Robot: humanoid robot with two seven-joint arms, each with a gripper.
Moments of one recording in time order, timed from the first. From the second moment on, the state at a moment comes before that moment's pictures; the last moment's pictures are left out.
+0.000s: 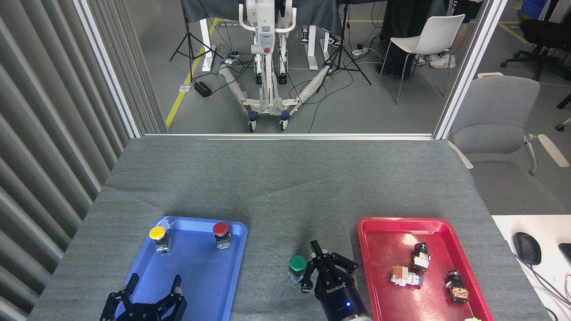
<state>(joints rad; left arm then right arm) 0.19 0.12 0.04 -1.57 -1.37 -0.11 0.21 -0.07 0.07 0.37 -1.33 1.56 0.01 -0.18</state>
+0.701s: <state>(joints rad) 0.19 0.12 0.04 -1.57 -1.37 -0.11 0.21 -0.08 0.11 0.40 -1.20 1.58 0.02 -0.16</state>
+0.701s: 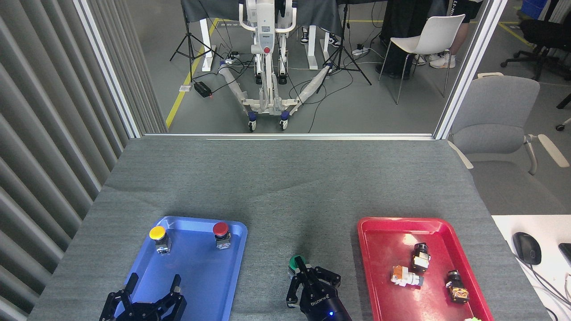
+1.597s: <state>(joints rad) 0.19 0.12 0.04 -1.57 -1.37 -0.11 0.21 -0.02 0.12 0.26 -1.33 1.58 0.03 -0.17</state>
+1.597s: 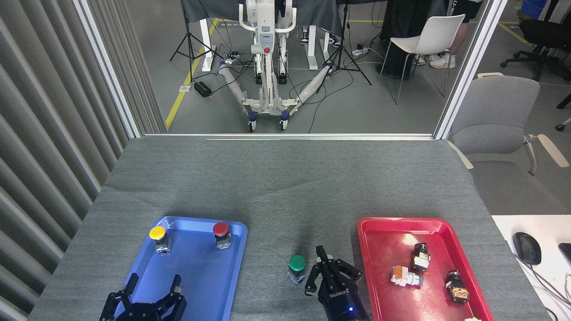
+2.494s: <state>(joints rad) 0.19 0.12 0.04 -1.57 -1.37 -0.11 0.21 0.28 0.08 0.04 -1.59 1.58 0.03 -0.18</state>
